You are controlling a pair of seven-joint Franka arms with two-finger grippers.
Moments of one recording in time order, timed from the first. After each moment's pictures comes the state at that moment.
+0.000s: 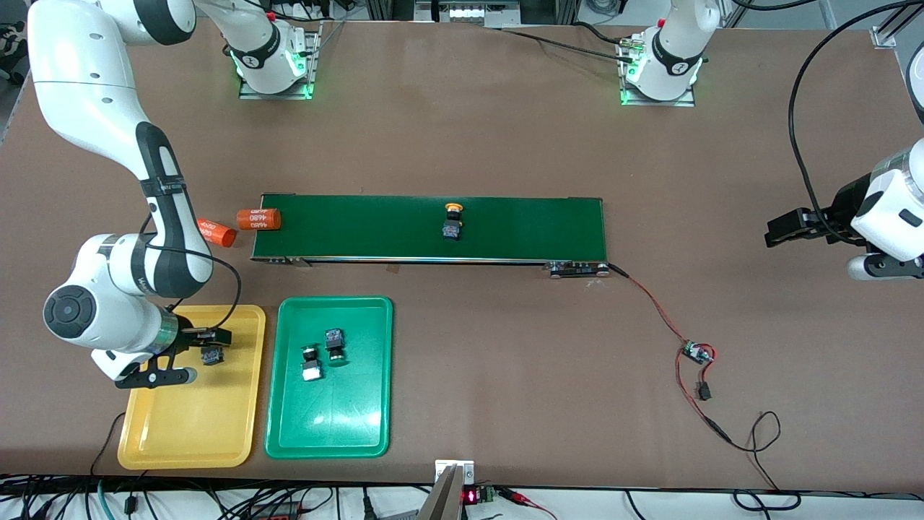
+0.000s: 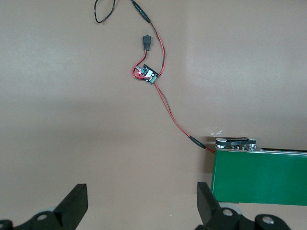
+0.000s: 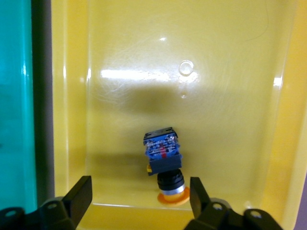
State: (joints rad) left arm 0.02 0.24 -0.04 -1.40 -0.02 1.59 -0.10; right arm 0.02 0.82 -0.01 -1.31 -0.02 2.12 -0.06
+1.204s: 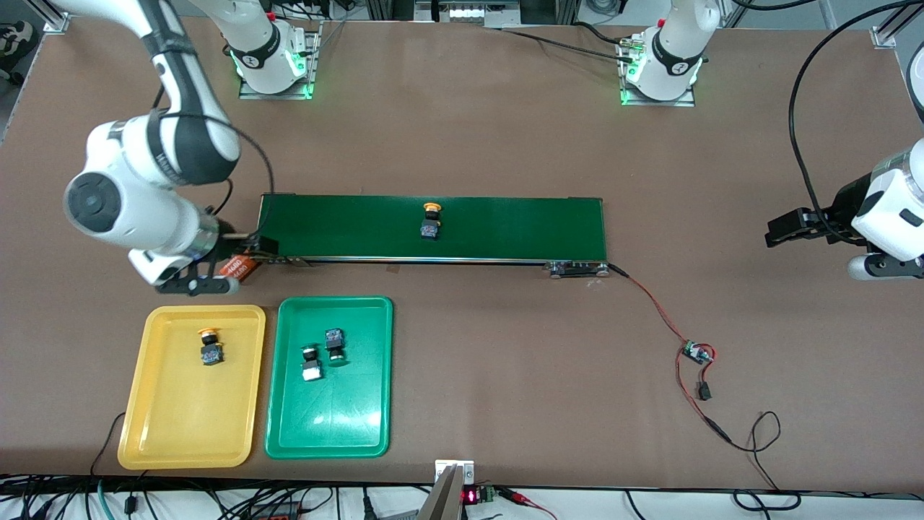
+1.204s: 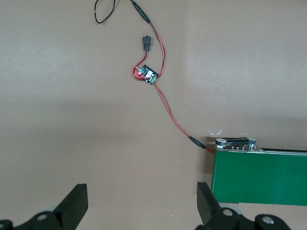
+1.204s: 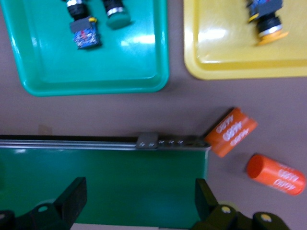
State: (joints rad) left arm 0.02 0.24 -0.04 -1.40 -0.02 1.59 -0.10; right arm 0.12 0.28 0.11 -1.85 0.06 2.01 0.23
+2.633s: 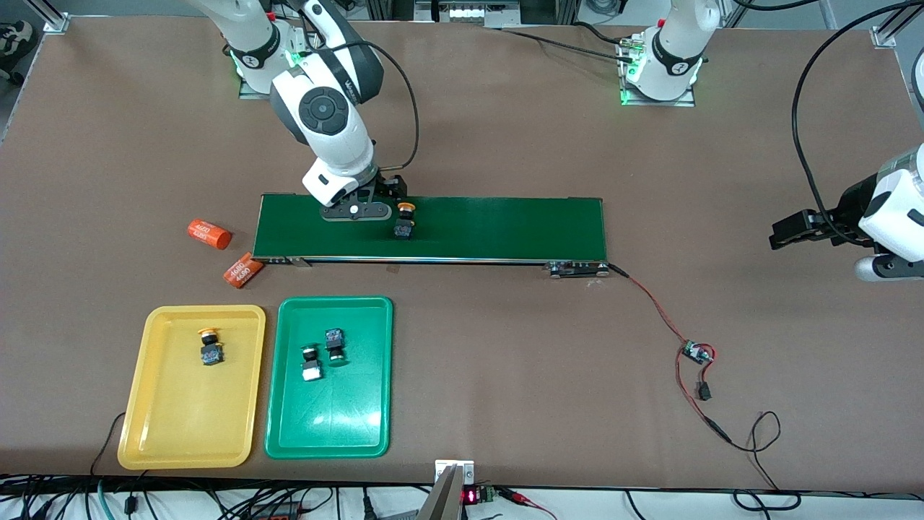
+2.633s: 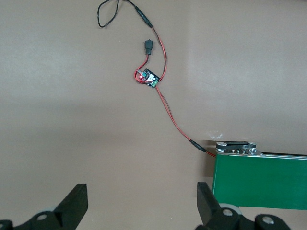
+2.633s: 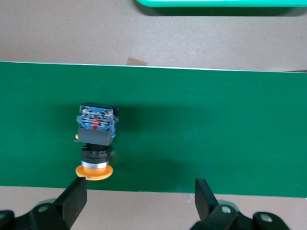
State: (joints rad) left arm 0.03 0.24 -0.04 -1.40 -0.02 1.60 -0.10; right arm 0.38 0.25 0.27 -2.09 -0.05 2.29 0.64
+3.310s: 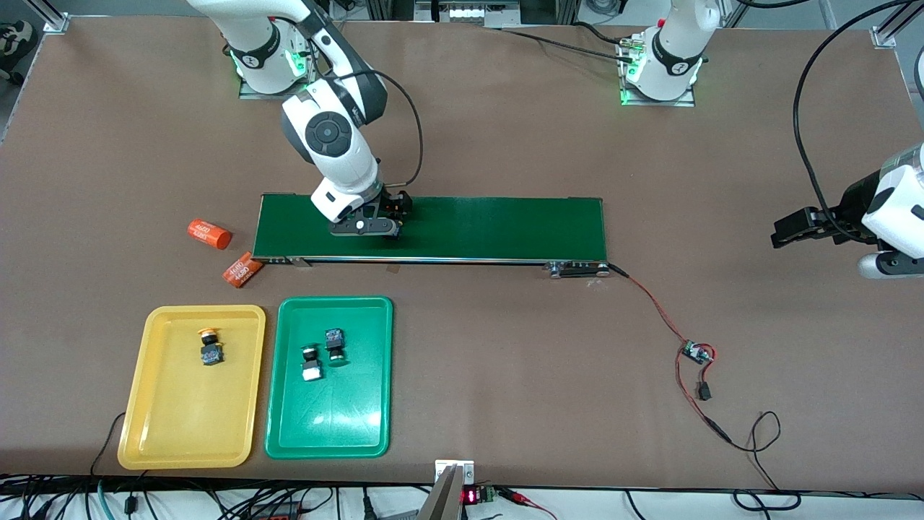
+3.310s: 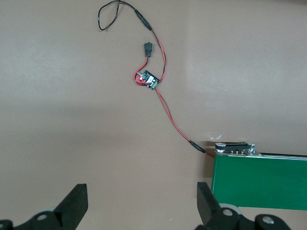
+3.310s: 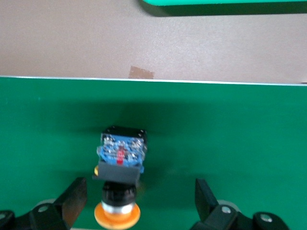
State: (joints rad) left arm 0.03 0.23 -0.04 -1.40 -0.02 1.61 -0.10; right arm 0.38 0.37 0.25 -2.08 -0.05 2.43 0.63
